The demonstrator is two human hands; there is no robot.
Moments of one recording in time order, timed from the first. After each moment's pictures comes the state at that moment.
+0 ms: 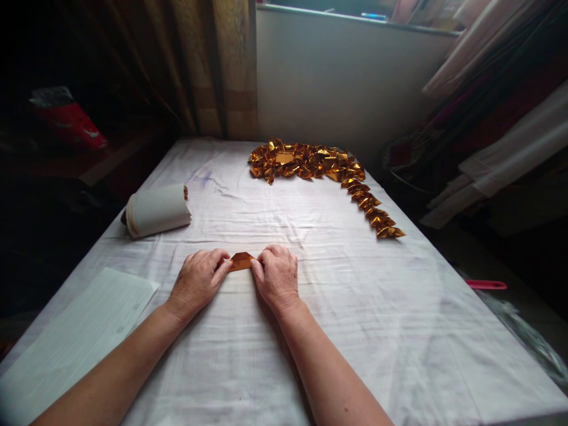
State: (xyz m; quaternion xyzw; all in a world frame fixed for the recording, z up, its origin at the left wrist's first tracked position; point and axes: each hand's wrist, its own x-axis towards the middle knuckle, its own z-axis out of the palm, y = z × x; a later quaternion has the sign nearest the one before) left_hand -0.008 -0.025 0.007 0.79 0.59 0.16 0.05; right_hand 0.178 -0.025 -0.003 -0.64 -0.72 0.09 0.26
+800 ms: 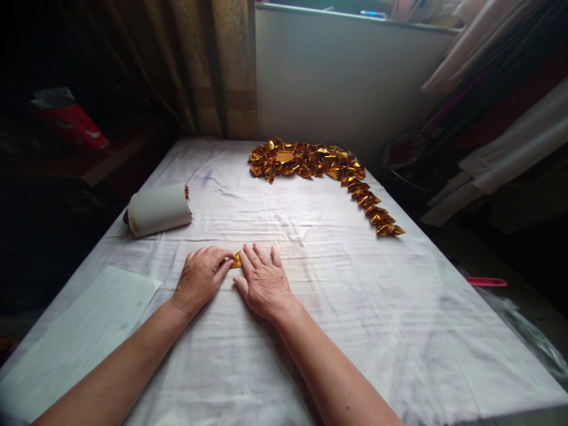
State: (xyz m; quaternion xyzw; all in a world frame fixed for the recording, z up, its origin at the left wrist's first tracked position) left_hand -0.010 -0.023 -0.001 0.80 0.57 0.18 0.03; right_hand 0.167 -0.038 -0.001 -0.53 -0.84 0.10 0.08
